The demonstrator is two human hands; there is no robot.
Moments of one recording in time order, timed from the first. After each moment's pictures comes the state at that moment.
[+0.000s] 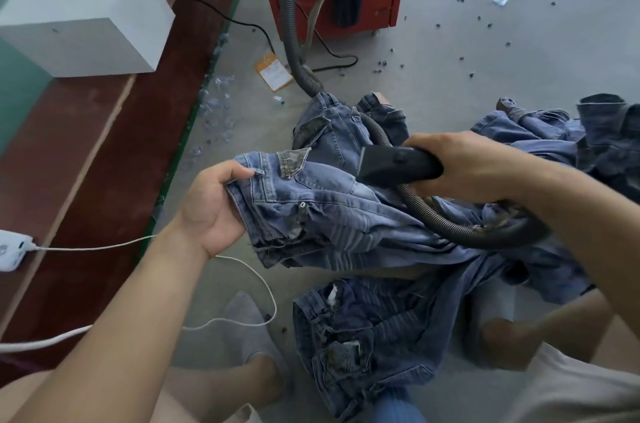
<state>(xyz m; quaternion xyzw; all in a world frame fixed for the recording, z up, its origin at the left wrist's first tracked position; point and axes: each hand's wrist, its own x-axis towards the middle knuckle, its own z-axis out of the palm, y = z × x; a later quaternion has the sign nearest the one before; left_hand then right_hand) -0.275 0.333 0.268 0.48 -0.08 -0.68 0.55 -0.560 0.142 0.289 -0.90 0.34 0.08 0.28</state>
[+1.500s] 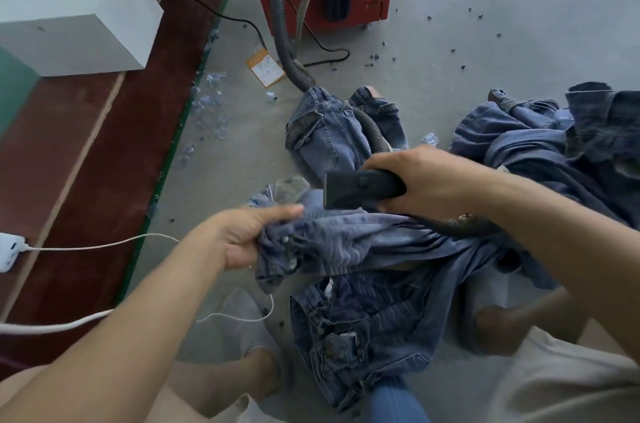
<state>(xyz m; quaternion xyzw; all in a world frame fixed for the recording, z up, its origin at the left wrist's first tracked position) -0.299 0.342 0.235 0.64 -0.06 -0.71 0.31 -0.545 0.178 0.283 -0.91 0.27 0.09 0.29</state>
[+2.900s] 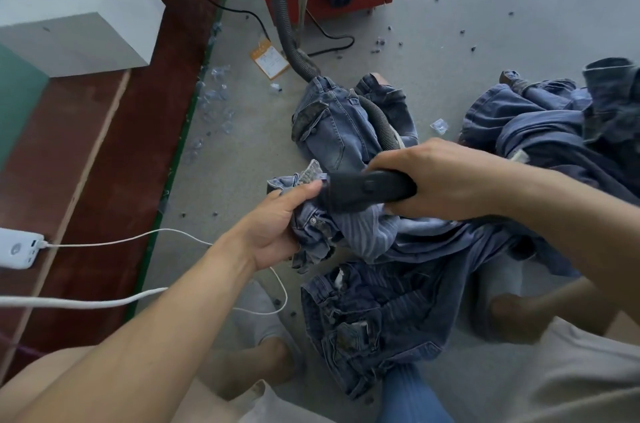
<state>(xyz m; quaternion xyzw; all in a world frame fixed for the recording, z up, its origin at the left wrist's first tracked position) -0.336 0.336 0.233 0.50 -0.08 -0.73 0.46 -0.551 0.196 0.301 -0.92 0.25 0.09 0.28</state>
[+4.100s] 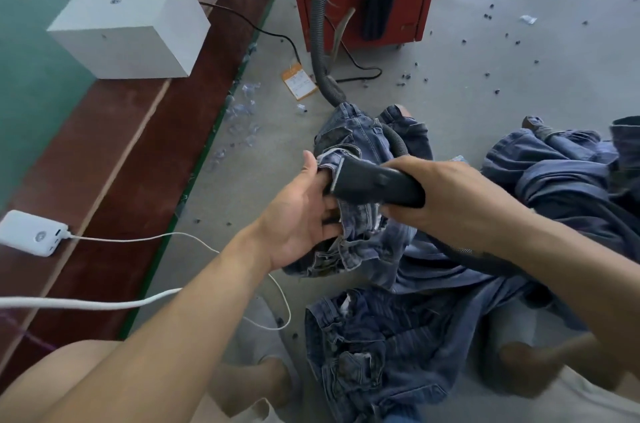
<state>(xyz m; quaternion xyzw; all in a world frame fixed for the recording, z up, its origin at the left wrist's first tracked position) -0.321 0.320 0.255 0.49 -0.21 -0.69 0.49 -0.529 0.205 0.305 -0.91 0.30 -0.04 0.26</state>
